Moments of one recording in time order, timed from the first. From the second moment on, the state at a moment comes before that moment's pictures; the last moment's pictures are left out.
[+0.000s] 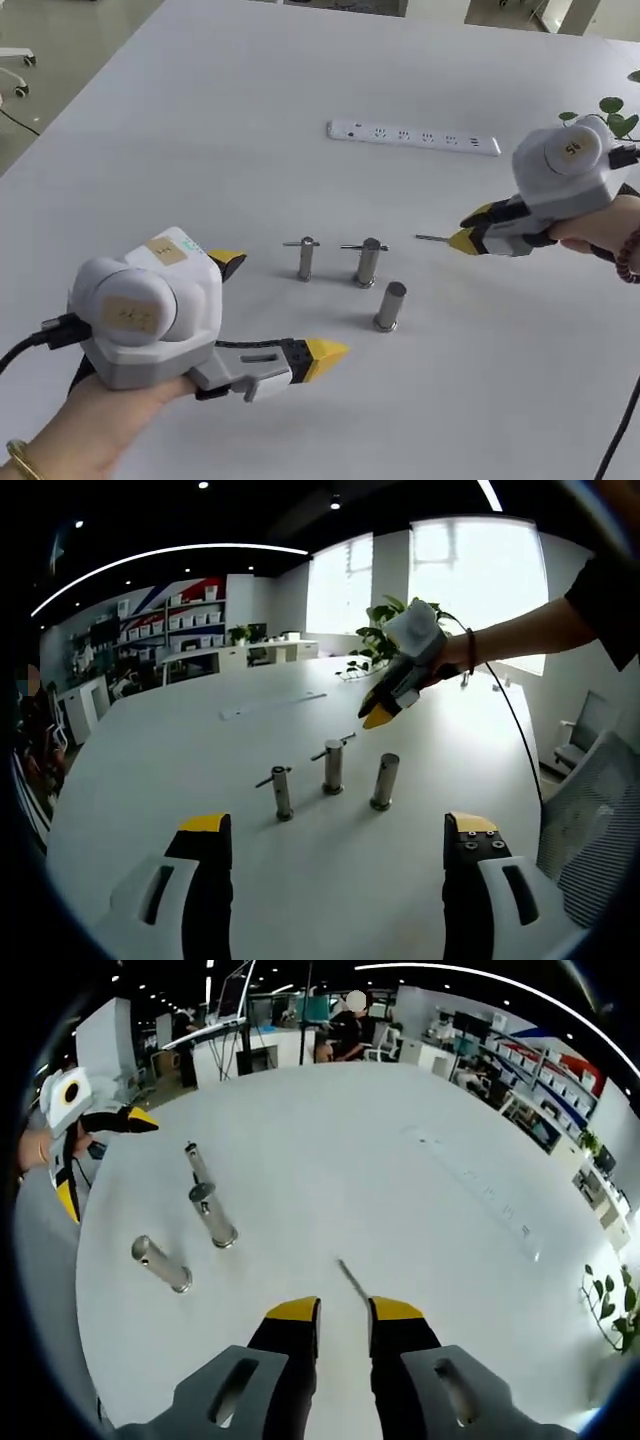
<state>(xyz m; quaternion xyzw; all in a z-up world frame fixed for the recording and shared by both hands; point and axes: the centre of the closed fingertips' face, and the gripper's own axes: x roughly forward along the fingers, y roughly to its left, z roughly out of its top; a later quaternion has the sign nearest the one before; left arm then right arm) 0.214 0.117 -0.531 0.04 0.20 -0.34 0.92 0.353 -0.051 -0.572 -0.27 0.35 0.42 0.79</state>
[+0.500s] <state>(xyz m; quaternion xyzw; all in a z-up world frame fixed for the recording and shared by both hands) 0.217 0.120 -0.529 0.03 0.20 -0.34 0.92 0.376 -0.061 -0.595 -0.34 0.39 0.44 0.73</state>
